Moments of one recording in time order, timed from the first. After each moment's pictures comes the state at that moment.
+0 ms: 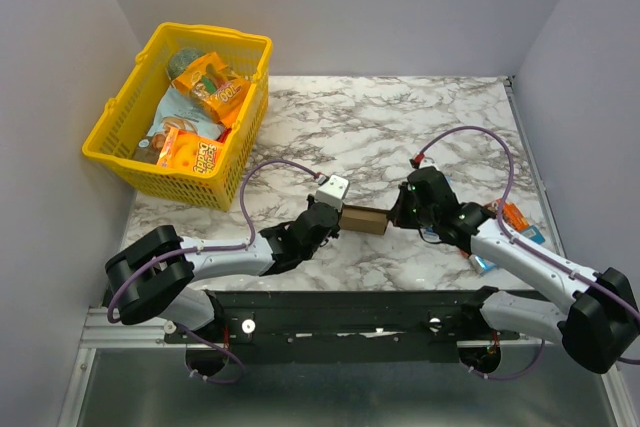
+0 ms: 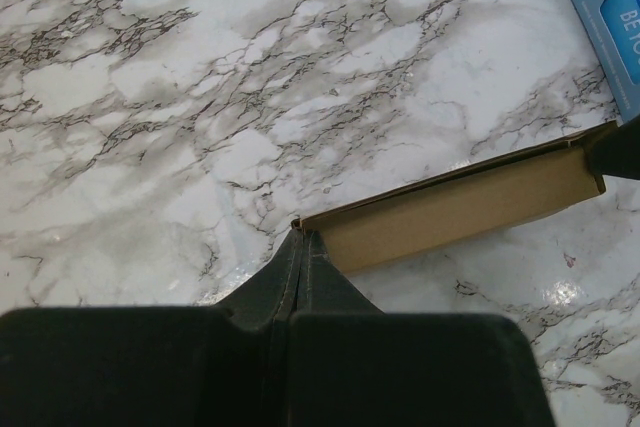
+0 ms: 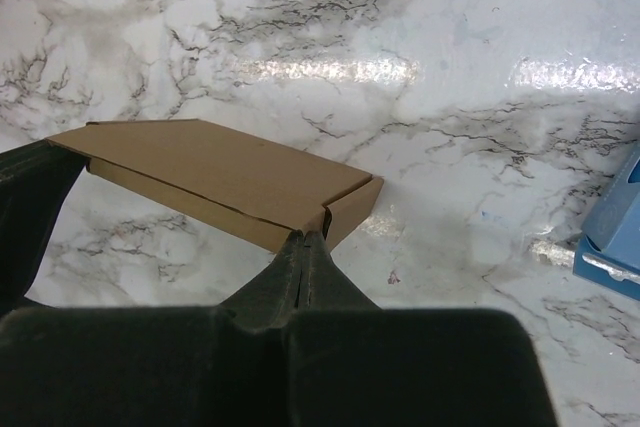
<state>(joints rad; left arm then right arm) -1.06 1.42 0.61 0.35 -0.52 -0.30 0.63 1.10 0.68 -0.35 0.09 0.62</state>
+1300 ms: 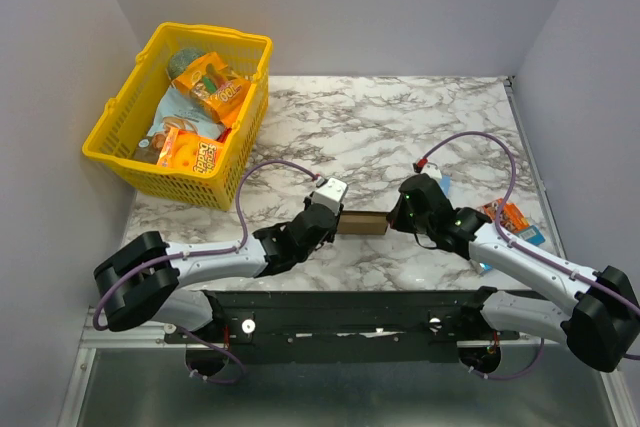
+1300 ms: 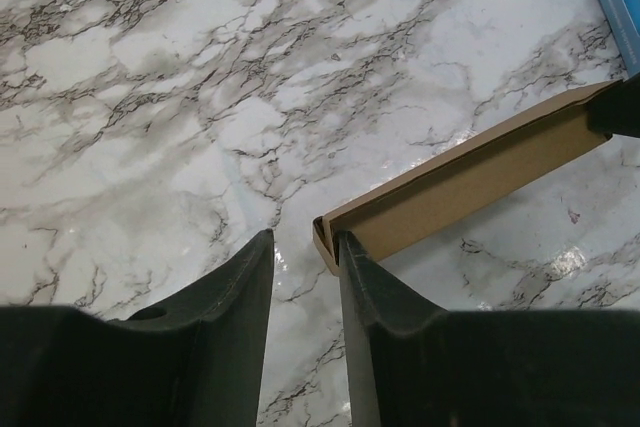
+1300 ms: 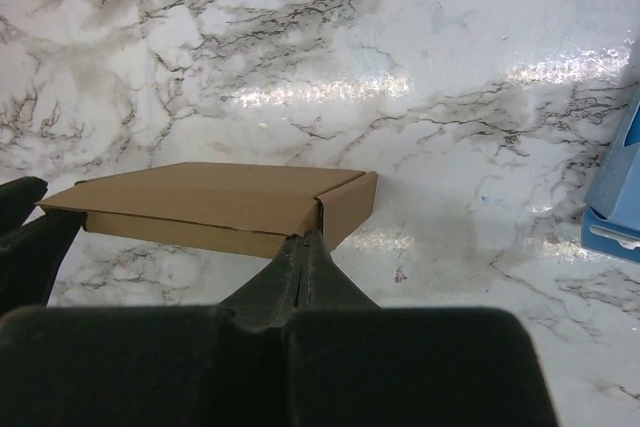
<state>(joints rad) -1.07 1.35 0.61 0.23 -0.50 -0.30 0.70 1.10 0.66 -0.36 0.25 0.75</state>
